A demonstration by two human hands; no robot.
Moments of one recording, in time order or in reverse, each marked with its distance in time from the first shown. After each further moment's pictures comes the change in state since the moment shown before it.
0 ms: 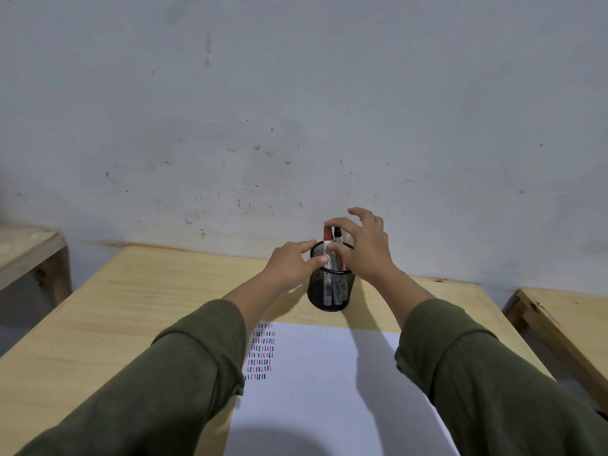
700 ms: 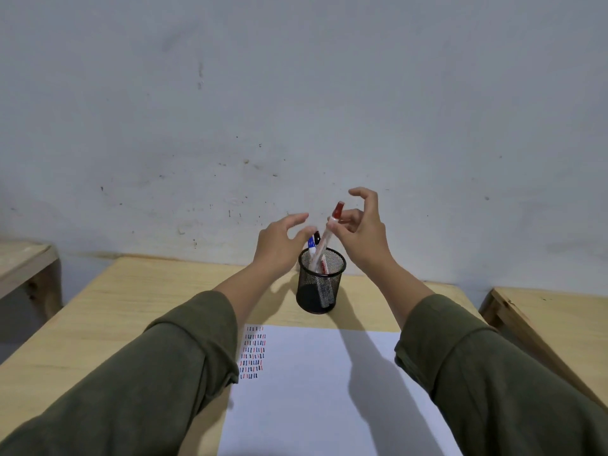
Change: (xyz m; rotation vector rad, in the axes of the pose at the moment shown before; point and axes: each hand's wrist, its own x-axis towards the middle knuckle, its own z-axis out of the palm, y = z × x) left_hand -0.020 0.043 -0.027 -0.213 0.256 0.140; right_hand -0.012 -0.029 -0.049 0.638 0.177 0.088
